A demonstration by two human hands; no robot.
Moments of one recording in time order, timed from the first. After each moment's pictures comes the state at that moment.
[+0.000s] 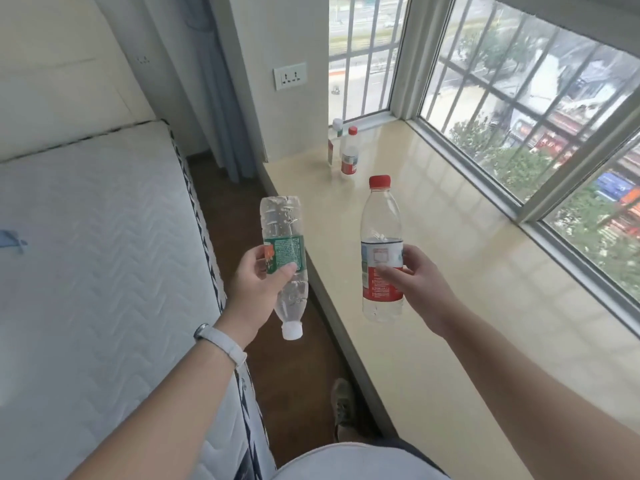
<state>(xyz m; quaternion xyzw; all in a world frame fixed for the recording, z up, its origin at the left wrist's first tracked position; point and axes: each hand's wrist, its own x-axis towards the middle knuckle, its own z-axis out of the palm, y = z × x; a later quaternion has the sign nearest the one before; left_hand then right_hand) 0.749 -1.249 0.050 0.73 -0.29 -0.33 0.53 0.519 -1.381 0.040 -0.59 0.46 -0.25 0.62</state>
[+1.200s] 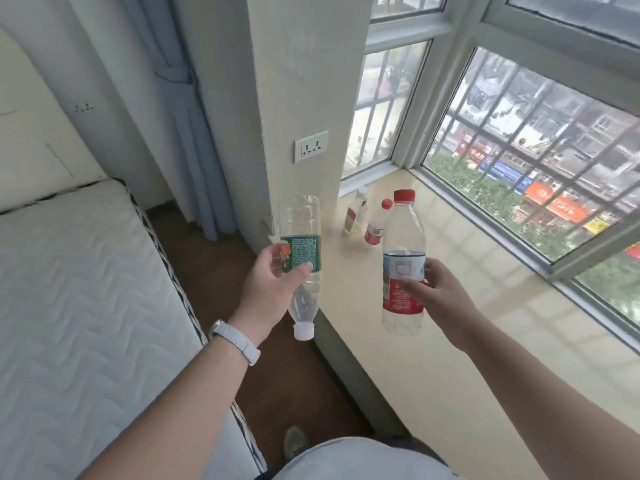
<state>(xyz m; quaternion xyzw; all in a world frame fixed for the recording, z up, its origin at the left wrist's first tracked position) 1.070 -1.491 0.053 0.66 -0.37 -0.41 0.51 0.801 -1.565 0.055 -0.55 0.55 -0.29 0.55</state>
